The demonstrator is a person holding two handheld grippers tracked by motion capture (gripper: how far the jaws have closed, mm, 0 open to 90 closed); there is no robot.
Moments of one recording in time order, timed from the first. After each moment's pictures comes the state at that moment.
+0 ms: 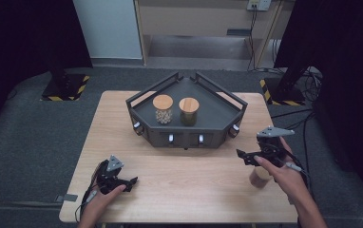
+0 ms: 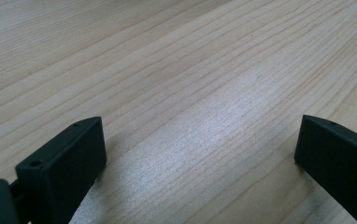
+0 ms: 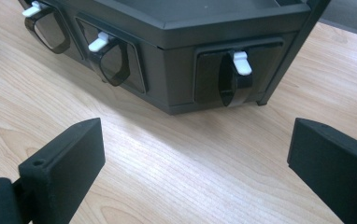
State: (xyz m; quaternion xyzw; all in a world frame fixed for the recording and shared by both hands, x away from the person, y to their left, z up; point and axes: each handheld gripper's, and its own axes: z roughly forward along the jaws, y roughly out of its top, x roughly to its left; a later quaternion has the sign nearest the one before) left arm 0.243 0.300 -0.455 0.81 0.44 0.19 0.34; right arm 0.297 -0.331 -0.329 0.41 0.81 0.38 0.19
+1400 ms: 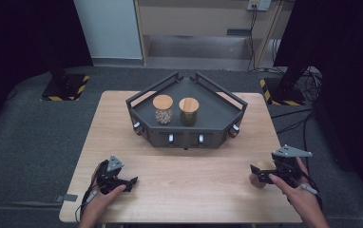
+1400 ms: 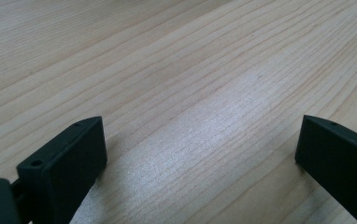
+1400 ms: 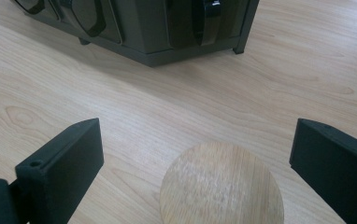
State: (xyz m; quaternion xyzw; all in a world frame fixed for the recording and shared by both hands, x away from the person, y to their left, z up) left arm 0.242 0.299 -0.455 0.81 0.45 0.19 0.34; right arm 0.252 -0.369 -0.360 0.44 0.79 0.38 0.20
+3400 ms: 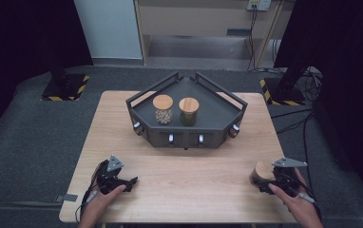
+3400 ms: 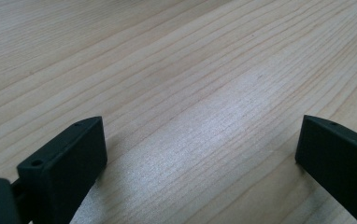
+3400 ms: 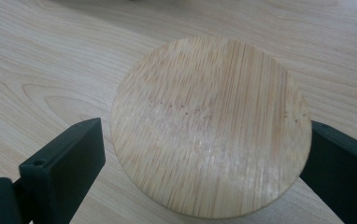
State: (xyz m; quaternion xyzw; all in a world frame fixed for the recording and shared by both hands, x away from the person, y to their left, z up) left arm 0.242 0.299 -0.455 0.81 0.45 0.19 0.34; right arm 0.255 -0.378 -0.400 0.47 0.80 0.33 0.17
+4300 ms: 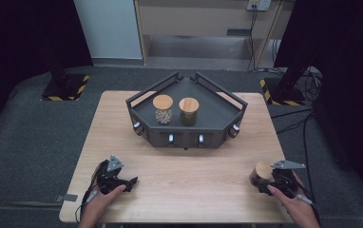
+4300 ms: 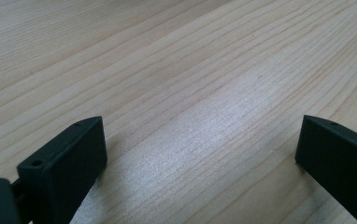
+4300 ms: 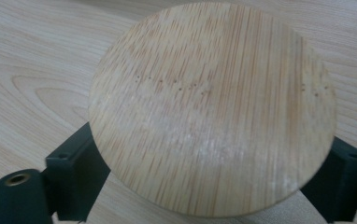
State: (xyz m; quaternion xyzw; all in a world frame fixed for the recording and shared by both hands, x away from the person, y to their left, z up) left arm 0.242 0.299 -0.455 0.81 0.45 0.19 0.34; right arm 0.258 -0.381 -0.412 0.48 0.80 0.33 0.16
